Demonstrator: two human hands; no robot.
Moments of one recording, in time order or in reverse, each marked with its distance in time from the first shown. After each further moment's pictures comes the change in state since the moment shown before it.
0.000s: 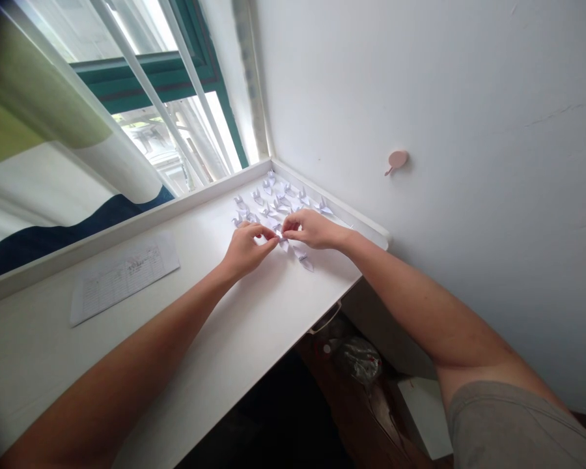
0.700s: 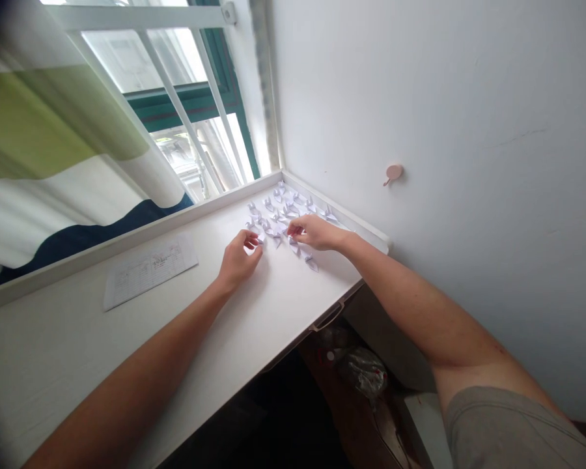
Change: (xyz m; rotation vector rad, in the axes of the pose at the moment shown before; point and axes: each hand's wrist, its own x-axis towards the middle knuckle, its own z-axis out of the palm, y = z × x) left_hand -0.038 -0.021 -0.020 0.013 0.192 -0.104; right_hand 0.007 -0.004 0.005 -0.084 0.002 0.023
